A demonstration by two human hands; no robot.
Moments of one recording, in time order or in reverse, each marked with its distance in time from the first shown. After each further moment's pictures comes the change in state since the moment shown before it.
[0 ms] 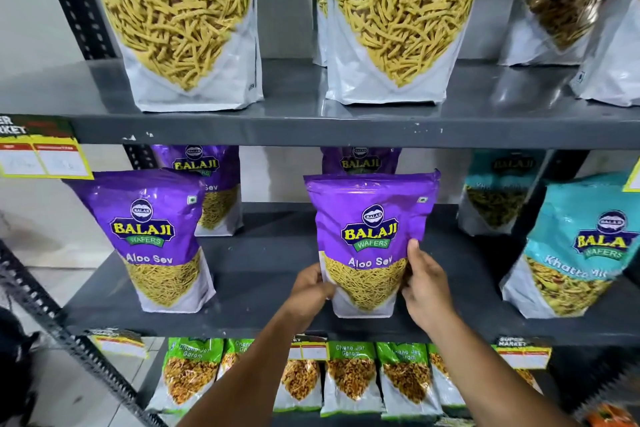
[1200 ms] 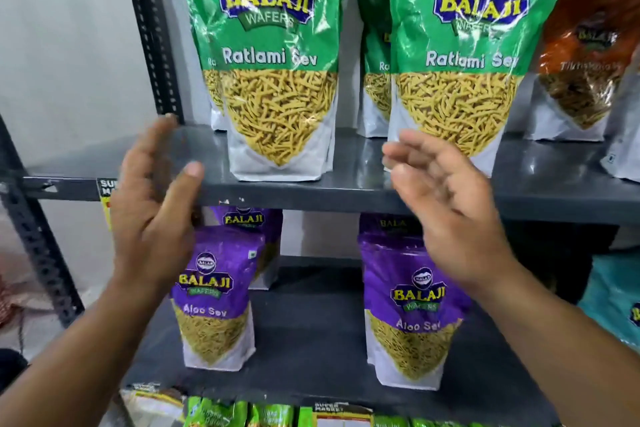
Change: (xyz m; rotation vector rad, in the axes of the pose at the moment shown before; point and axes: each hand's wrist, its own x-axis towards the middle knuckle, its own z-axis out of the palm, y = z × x) left_hand -0.157 0.266 -0.158 0.220 0.610 1.011; right_hand -0.133 -0.185 0.175 -0.395 -0.523 -0.788
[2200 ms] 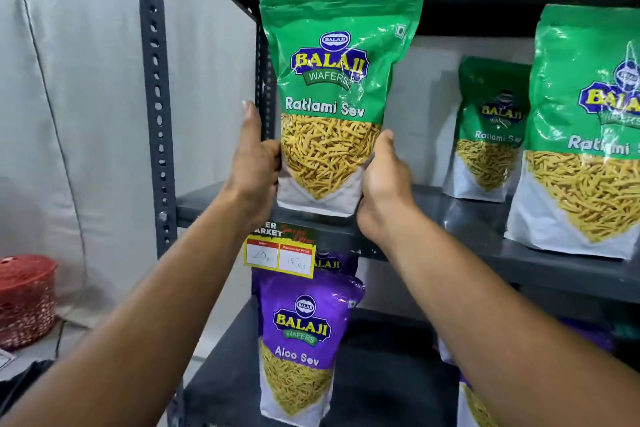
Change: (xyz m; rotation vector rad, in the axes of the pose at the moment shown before) left_hand 0.116 0.003 -0.064 -0.315 -0.310 -0.452; right_hand 0.129 -0.008 0.220 0.448 0.257 0.434
